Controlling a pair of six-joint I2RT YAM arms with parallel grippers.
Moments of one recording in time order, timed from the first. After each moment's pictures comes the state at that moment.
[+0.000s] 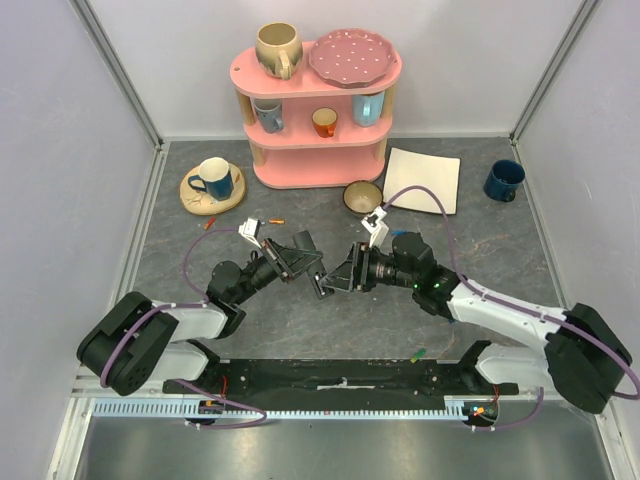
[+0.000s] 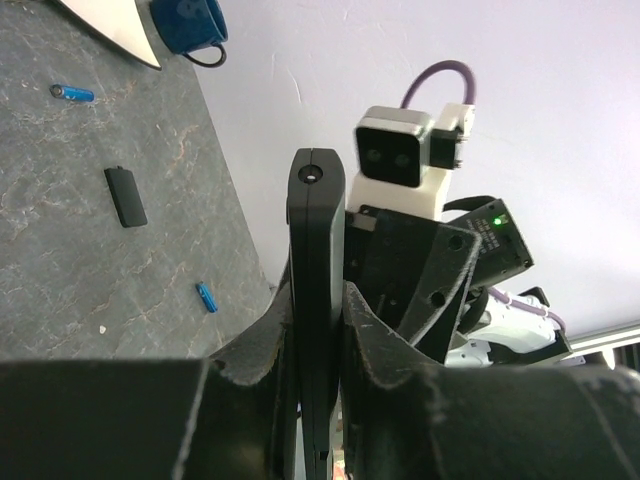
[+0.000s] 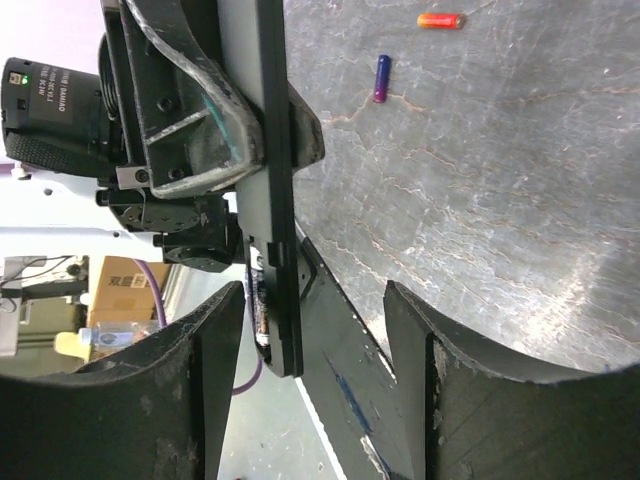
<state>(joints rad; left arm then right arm) -0.58 1.31 0.19 1.29 0.36 -1.35 0.78 1.21 0.56 0.37 -0.45 0.90</state>
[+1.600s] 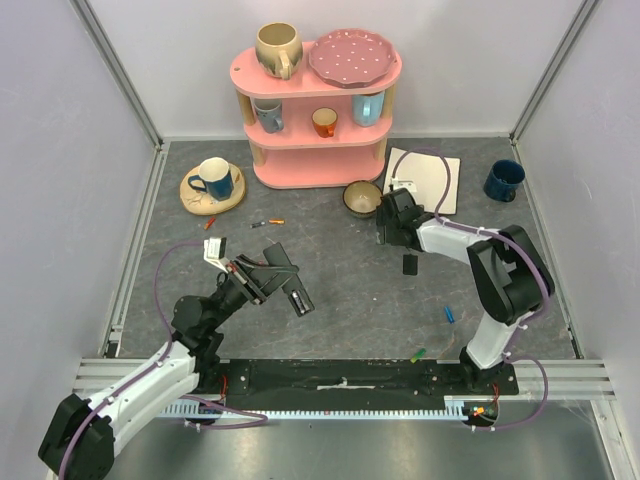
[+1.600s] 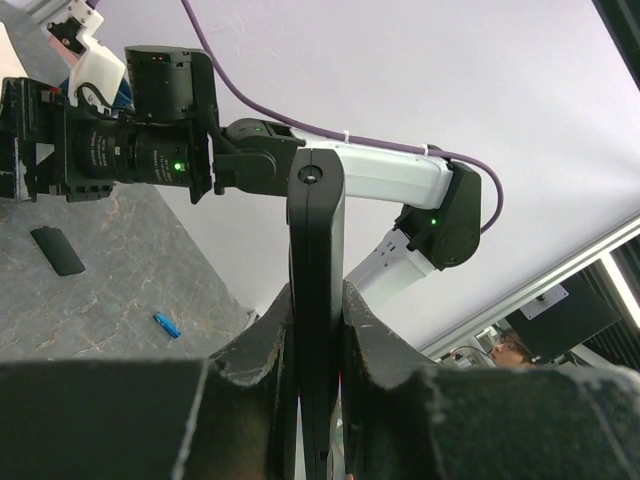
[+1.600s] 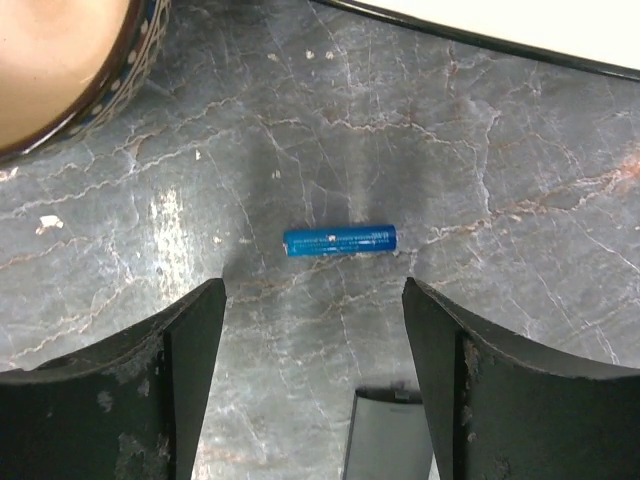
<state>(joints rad) -0.58 0.61 0.05 0.97 0.34 -1.24 0.45 1.75 0.98 -0.17 0.34 0.36</state>
